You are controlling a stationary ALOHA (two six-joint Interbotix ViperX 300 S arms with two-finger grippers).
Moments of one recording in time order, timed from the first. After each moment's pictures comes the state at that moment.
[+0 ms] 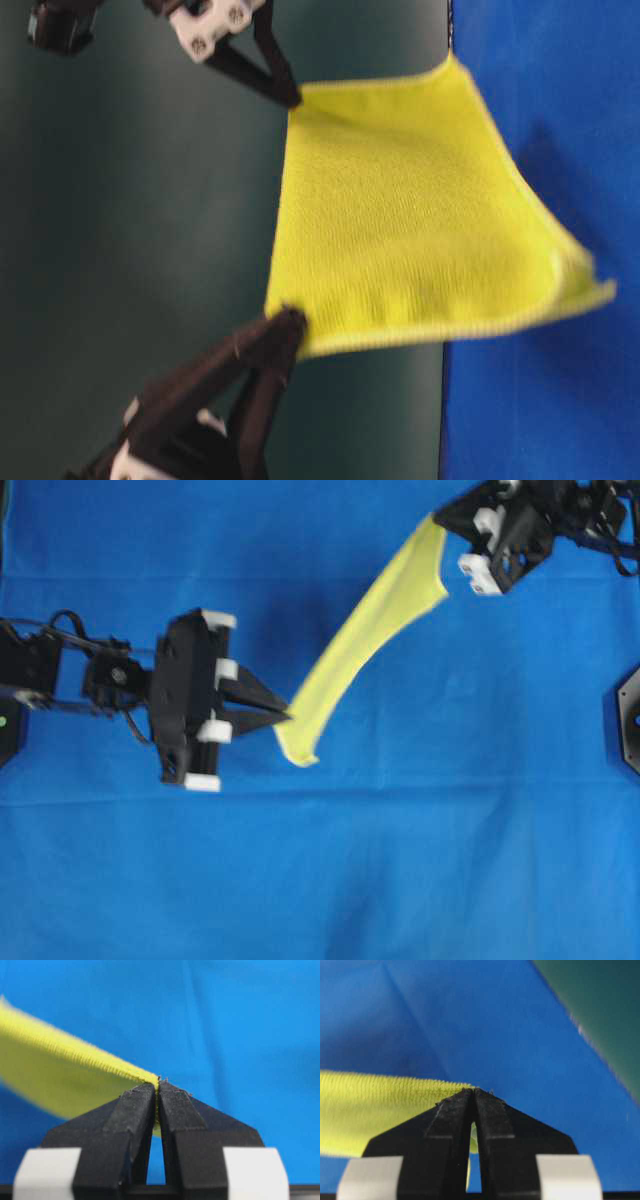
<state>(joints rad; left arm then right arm) -0.10 -0.23 0.68 -0.03 -0.01 0.15 -0.51 -0.34 0.73 -0.20 0.17 0.24</state>
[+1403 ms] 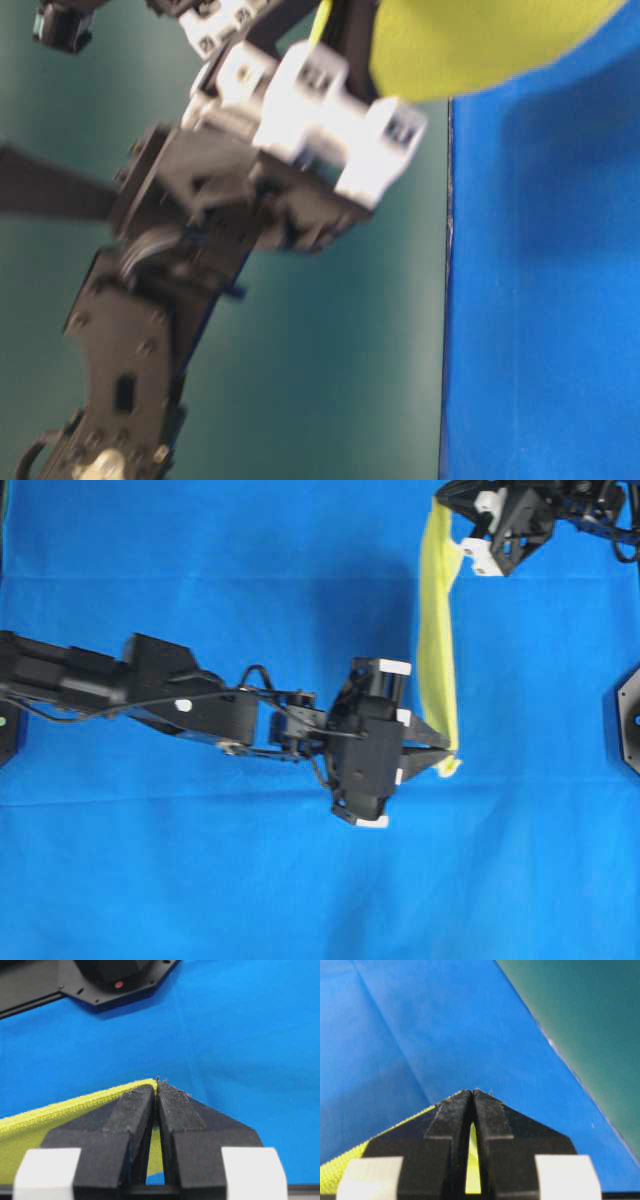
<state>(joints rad) -0.13 0.29 0.22 -0.03 -0.16 0.31 -0.57 -0.37 0.77 -0.28 0.17 0.24</state>
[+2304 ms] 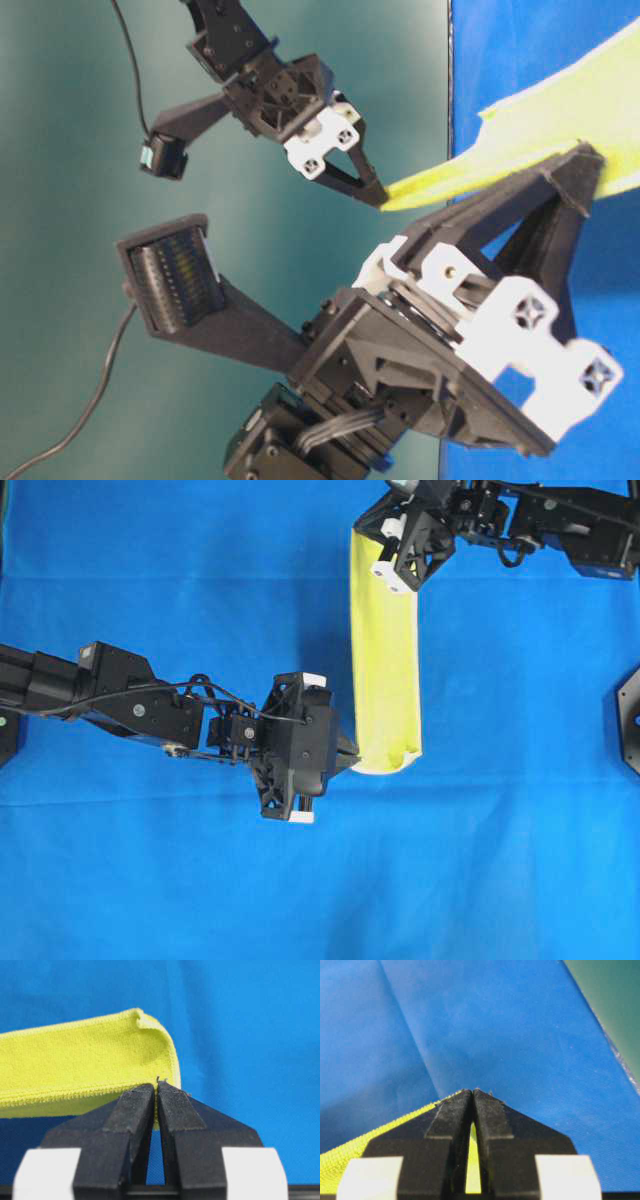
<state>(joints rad) -0.13 0.21 0.52 -0.03 -0.15 0.09 -0.50 0.04 0.57 -0.28 0.01 0.25</state>
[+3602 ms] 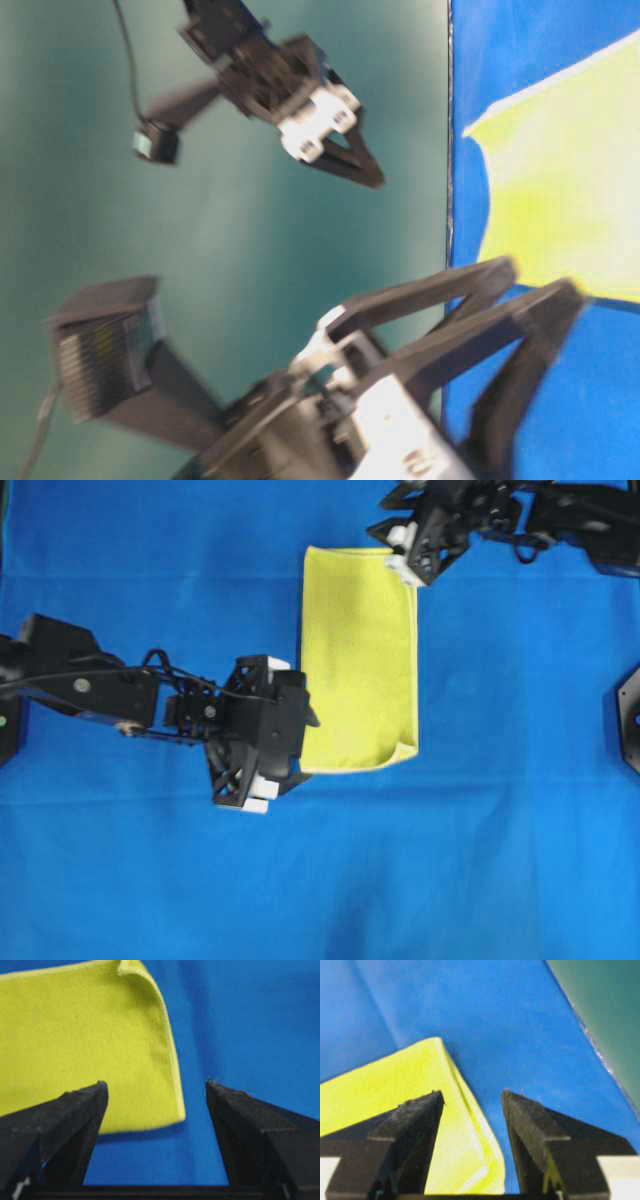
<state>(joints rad) -0.10 0.01 0.60 -0.03 0.06 0.10 -0.50 -0.08 0.64 -0.29 0.06 0.24</state>
